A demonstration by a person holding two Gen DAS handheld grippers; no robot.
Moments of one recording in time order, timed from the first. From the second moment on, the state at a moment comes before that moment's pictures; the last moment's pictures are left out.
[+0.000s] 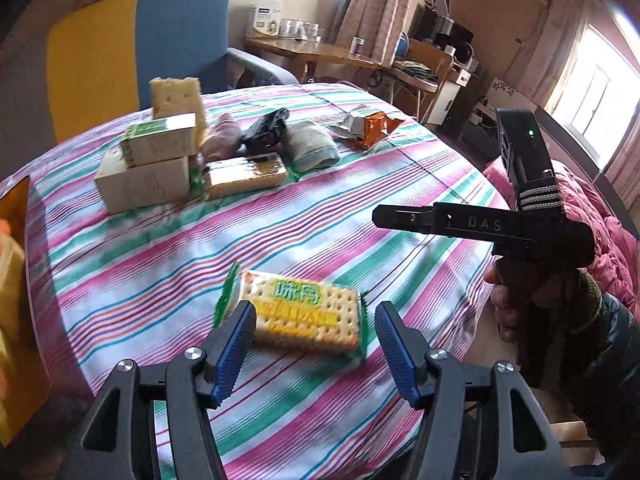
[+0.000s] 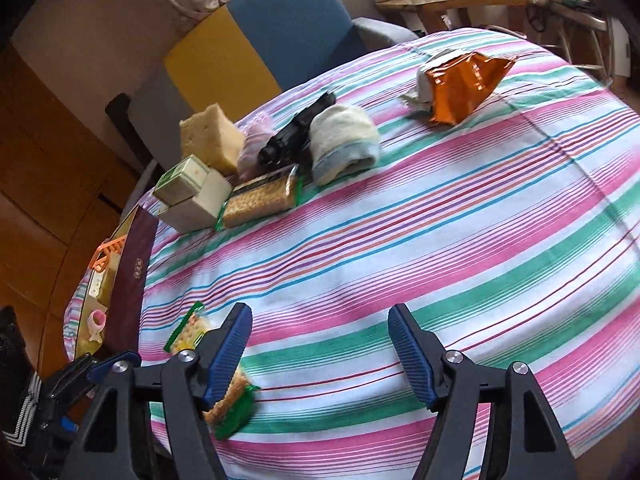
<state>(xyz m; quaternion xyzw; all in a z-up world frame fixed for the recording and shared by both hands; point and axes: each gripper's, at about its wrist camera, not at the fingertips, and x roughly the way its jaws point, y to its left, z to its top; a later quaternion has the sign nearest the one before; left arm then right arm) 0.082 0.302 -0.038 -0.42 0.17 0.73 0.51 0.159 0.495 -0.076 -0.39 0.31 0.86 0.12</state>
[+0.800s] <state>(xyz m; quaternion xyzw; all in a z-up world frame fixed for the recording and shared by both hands) 0.046 0.287 -0.060 -0.43 0.25 0.70 0.52 0.017 0.556 -0.077 -0.43 0.23 0.86 0.17</state>
